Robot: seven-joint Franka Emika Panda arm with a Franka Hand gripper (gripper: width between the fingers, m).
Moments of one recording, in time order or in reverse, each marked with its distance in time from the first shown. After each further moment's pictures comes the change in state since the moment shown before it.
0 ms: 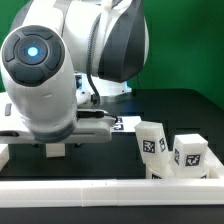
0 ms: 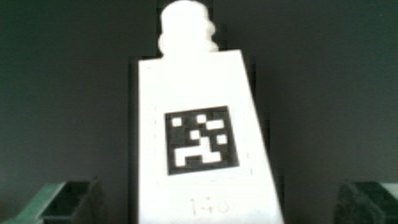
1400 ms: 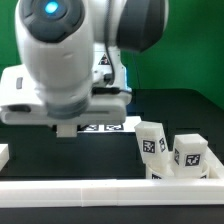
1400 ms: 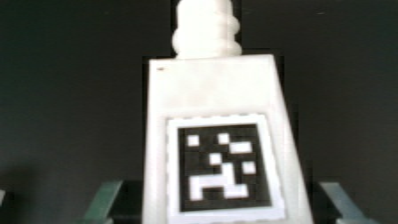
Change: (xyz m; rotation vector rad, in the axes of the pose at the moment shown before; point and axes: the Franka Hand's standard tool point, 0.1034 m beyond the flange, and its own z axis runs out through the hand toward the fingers) arm -0.024 -0.041 -0.063 -0.025 0.034 0.107
